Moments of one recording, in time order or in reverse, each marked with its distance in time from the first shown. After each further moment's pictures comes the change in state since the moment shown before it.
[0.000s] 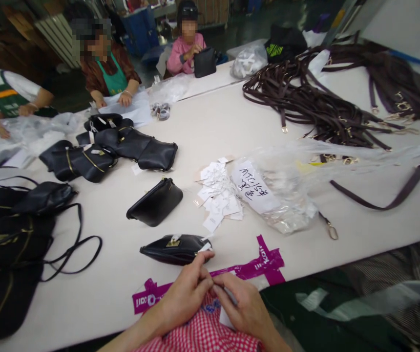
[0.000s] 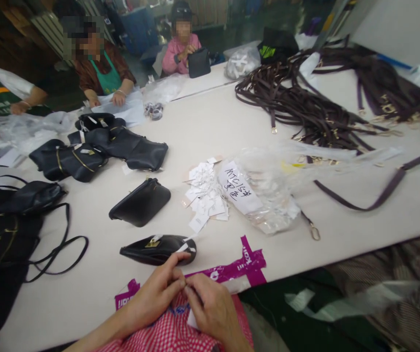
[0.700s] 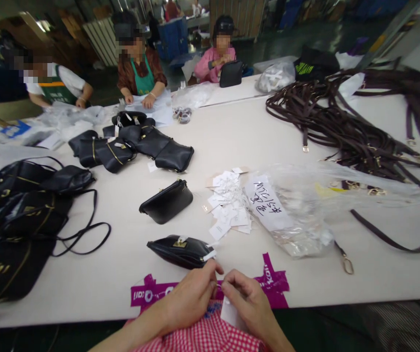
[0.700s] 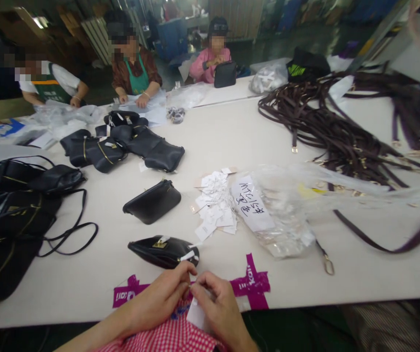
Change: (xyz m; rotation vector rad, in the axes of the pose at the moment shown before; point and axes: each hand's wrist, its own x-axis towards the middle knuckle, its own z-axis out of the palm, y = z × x) left_hand -0.009 0.022 -0.003 0.256 -0.010 0.064; right_hand 0.023 -0.001 -0.026 0.461 -0.115 0.307
